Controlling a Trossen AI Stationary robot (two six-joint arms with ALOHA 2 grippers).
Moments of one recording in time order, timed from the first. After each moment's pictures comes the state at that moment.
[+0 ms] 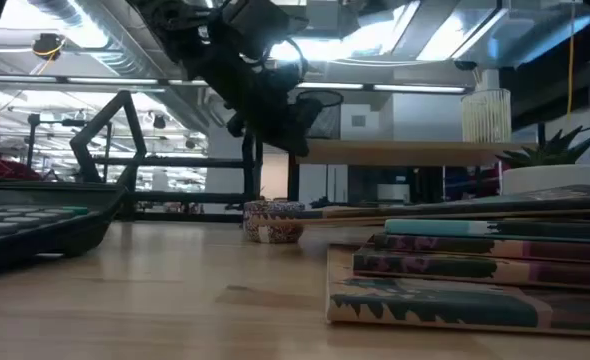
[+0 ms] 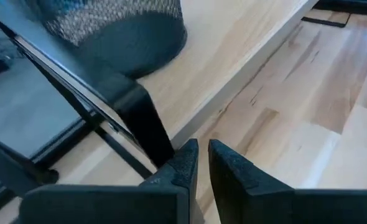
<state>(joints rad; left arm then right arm) 0.11 1.72 1.01 0.18 -0.60 -0.11 0.93 1.21 1.04 -1.20 0.37 1.07</state>
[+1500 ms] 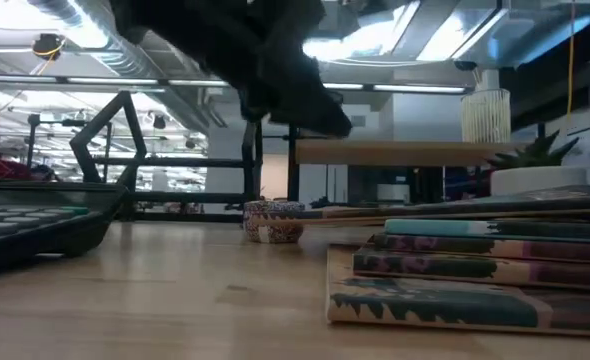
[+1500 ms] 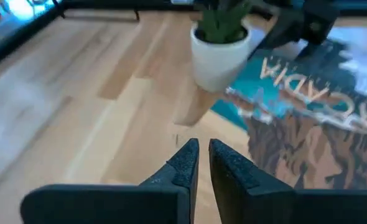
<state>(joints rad) -0.26 1.83 1.01 0.28 -0.47 -0.20 1.05 1.59 0.45 -0.57 1.01 1.65</state>
